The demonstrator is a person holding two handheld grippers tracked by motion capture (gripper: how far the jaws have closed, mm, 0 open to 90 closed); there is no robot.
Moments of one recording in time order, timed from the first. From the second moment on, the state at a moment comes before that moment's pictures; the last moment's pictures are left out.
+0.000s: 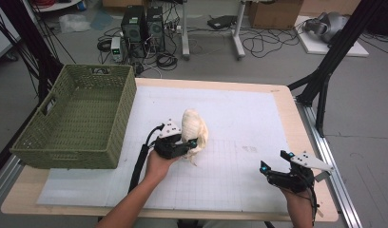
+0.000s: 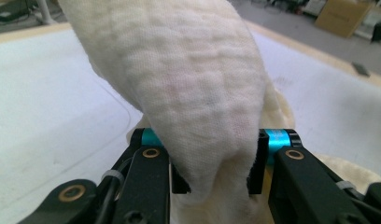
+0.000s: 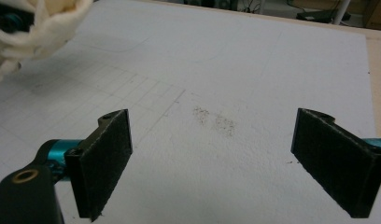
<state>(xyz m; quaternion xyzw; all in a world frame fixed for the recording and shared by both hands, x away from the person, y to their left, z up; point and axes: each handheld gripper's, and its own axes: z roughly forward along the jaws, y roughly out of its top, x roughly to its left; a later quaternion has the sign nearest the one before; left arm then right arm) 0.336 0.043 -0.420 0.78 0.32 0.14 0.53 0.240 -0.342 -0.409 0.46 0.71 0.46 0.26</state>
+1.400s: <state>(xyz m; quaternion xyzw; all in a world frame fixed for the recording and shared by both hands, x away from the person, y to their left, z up) 0.308 0.116 -0.419 0.72 0.30 0.18 0.59 0.245 -0.330 -0.410 0.45 0.73 0.44 0.27</state>
